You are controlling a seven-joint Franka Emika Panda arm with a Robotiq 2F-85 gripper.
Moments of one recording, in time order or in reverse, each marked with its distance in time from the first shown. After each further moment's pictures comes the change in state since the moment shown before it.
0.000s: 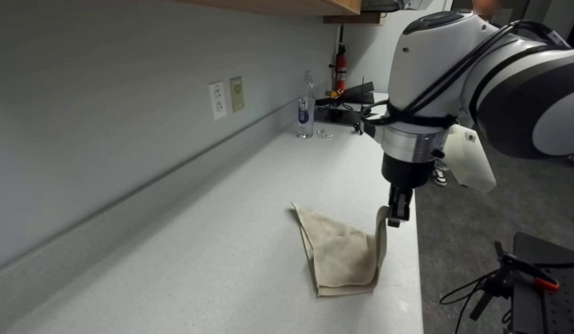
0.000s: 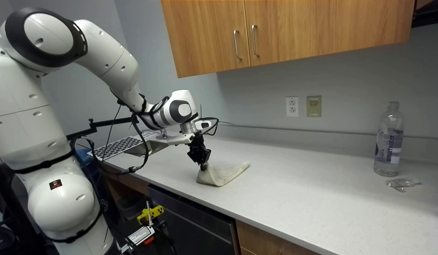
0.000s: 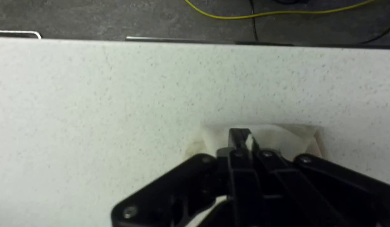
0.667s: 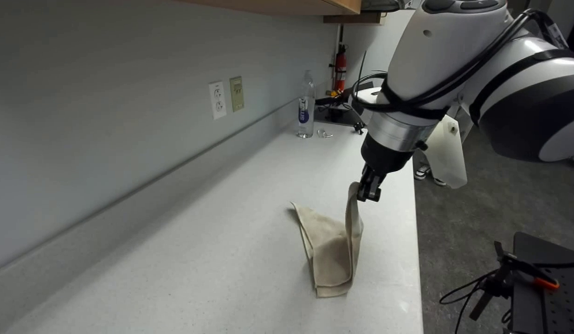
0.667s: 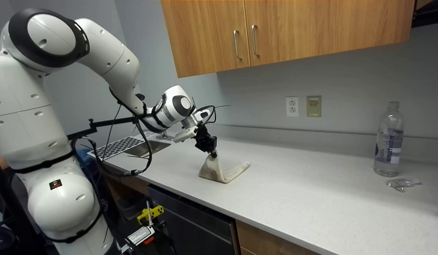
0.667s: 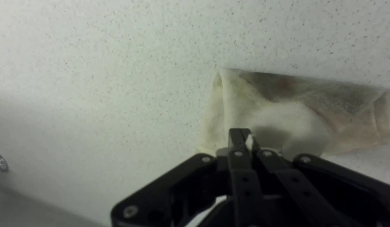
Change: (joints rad) arm -0.001 0.013 0.000 0.041 -0.330 0.163 0.223
